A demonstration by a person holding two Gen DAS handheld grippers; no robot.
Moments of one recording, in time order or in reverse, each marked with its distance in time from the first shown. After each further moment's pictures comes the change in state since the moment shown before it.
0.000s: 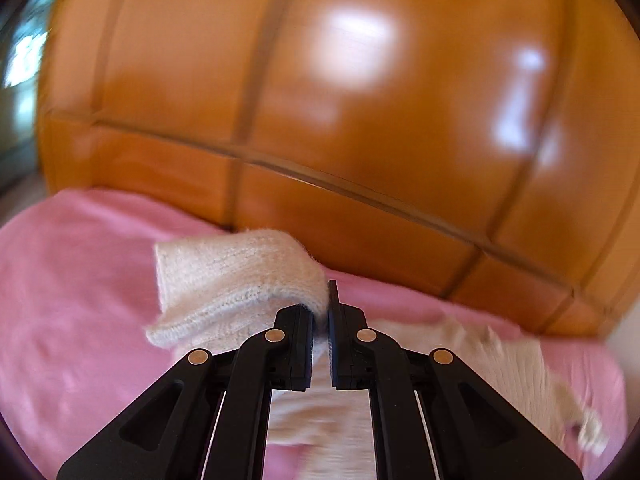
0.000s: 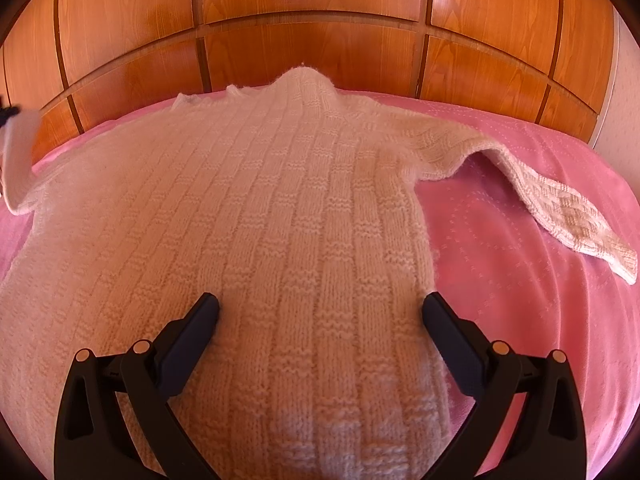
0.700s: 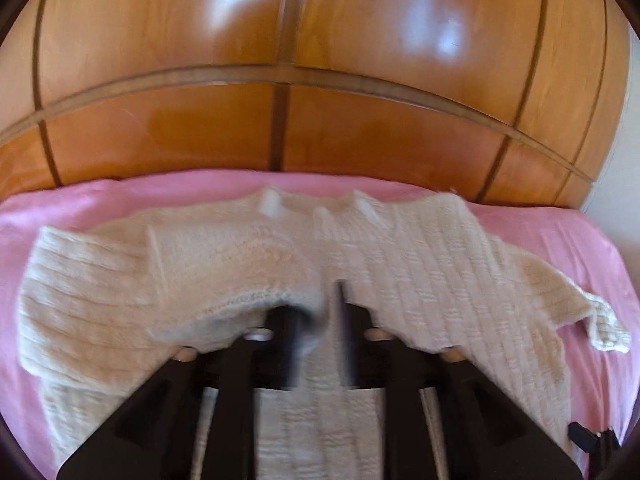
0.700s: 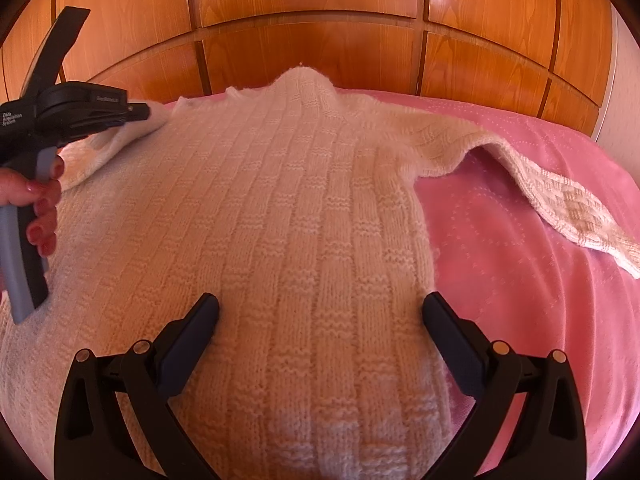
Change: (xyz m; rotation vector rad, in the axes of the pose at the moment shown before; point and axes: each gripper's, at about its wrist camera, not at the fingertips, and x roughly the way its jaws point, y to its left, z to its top) left arm 0.056 -0.176 -0.129 0.275 0.217 -0.208; right arm 0.002 -0.002 0.001 0.015 -0.001 0.020
